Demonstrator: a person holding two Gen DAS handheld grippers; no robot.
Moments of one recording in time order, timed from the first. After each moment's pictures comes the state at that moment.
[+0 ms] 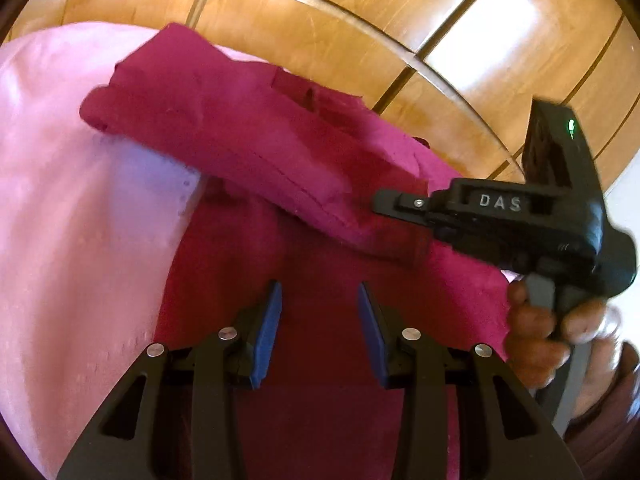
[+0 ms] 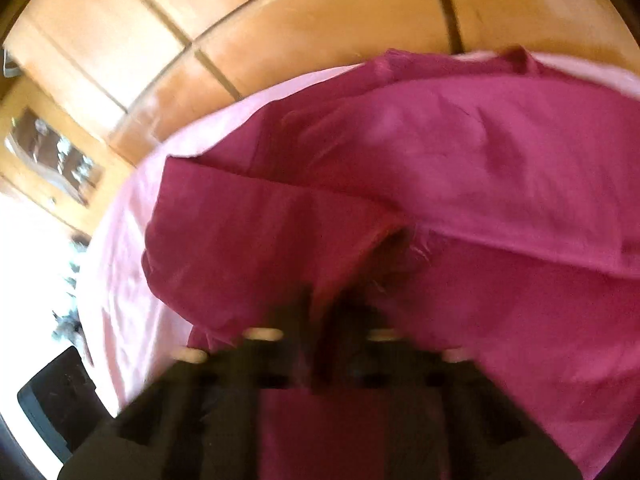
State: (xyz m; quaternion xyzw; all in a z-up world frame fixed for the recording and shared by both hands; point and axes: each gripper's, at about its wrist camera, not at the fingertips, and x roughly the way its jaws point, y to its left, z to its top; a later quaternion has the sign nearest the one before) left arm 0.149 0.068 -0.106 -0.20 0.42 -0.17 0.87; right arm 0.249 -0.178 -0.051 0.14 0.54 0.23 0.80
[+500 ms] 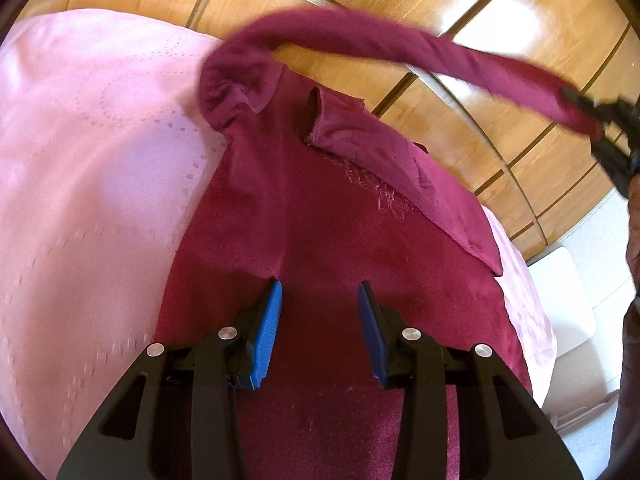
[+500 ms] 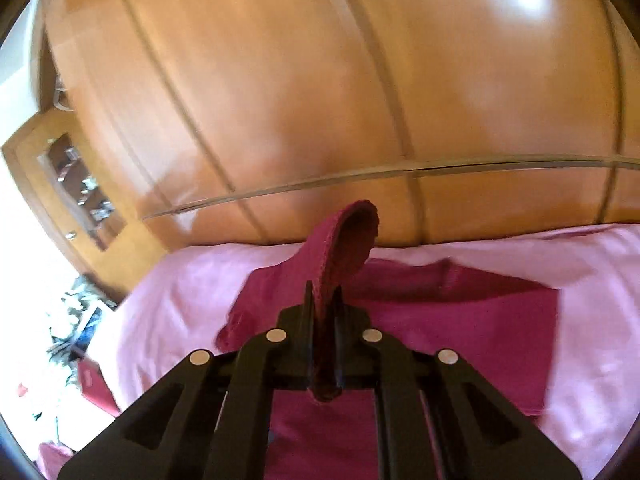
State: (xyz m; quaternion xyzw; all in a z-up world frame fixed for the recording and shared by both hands) left arm 0.149 0.071 -0.110 -0.22 0.42 -0.18 0.86; right arm 0.253 -0.293 0.114 0.14 0.38 0.22 0.89
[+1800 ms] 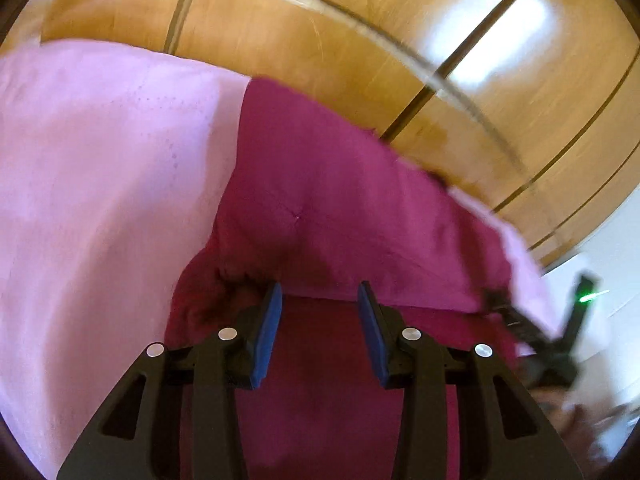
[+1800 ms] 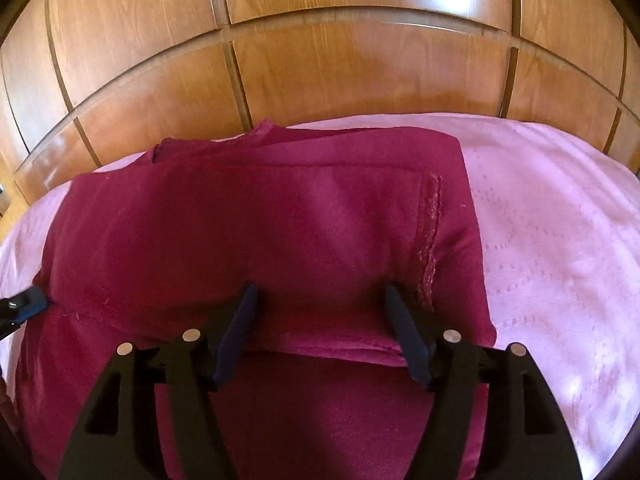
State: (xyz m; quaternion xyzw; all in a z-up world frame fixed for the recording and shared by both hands) left arm 0.235 0.069 -0.083 -0.22 0.42 -0.17 0.86; right arm 0.262 -0.332 -0.083 0.07 0.43 0.04 0.90
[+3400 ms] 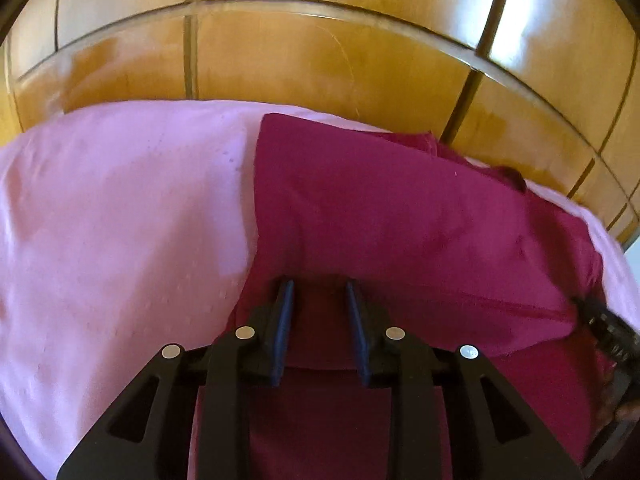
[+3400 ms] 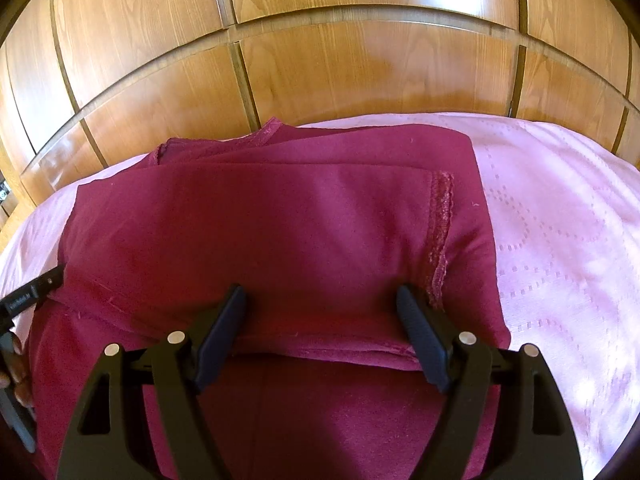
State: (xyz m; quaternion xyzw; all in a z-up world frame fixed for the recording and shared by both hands) left arm 0.279 0.036 -0.101 -0.07 0.41 -0.05 0.91; right arm 0.263 -0.330 -0.086 0.07 0.43 0.05 0.90
